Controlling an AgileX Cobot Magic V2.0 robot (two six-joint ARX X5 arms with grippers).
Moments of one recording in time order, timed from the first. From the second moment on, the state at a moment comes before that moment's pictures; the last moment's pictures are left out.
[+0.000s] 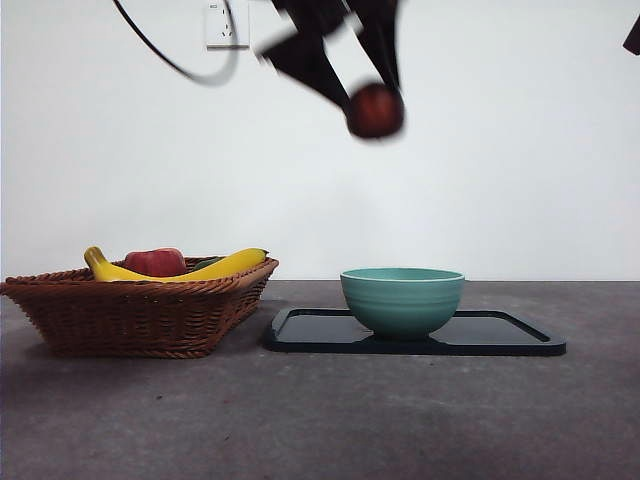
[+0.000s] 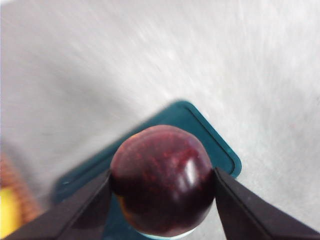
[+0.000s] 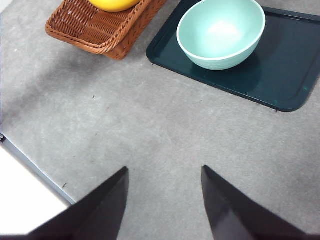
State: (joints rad) left arm -0.66 1.93 2.07 -0.87 0.10 -0.05; right arm 0.31 0.65 0.78 -0.85 -0.42 0.08
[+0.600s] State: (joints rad) left arm -0.42 1.57 2.00 -1.13 0.07 -0.05; right arm 0.31 0.65 0.78 -0.82 -0.42 0.08
